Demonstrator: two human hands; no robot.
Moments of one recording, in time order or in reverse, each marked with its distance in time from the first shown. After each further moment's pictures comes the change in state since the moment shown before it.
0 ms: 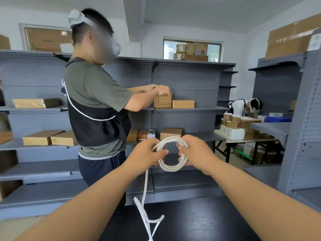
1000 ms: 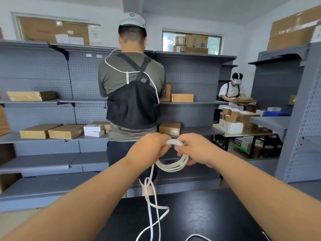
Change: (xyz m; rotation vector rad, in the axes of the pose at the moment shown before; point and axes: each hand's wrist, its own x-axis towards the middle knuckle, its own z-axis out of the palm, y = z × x) left_hand 0.009 -0.003 0.007 0.716 0.003 0.436; right_hand -0.005 0.001 -0.005 -0.097 -0.190 0.038
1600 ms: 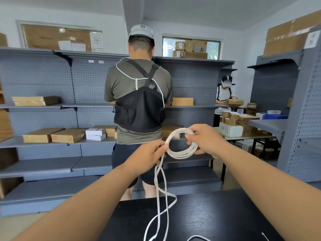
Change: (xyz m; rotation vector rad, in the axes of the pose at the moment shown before) left_hand -0.023 0.004 -0.006 -0.526 -0.131 -0.263; right_hand -0.002 0.000 -0.029 0.108 0.201 0.008
